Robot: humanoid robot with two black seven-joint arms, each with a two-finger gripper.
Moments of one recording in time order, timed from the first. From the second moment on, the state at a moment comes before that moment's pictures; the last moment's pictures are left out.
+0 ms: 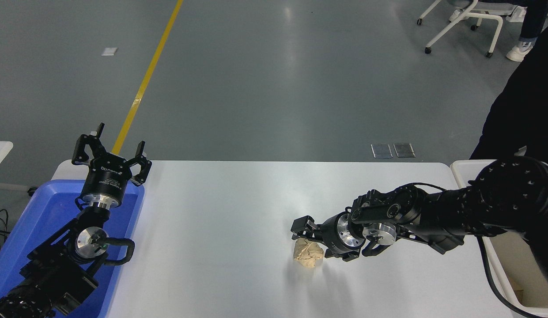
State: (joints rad) left arm -0.54 0.24 -0.95 -0.52 0.00 -0.56 -0.50; right arm 1.26 0.00 -0.83 0.95 0.14 0.16 -0.07
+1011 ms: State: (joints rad) left arm -0.54 0.24 -0.95 -0.52 0.00 -0.56 -0.50; right arm 1.40 -0.07 -0.89 1.10 -0.10 0.06 -0.07
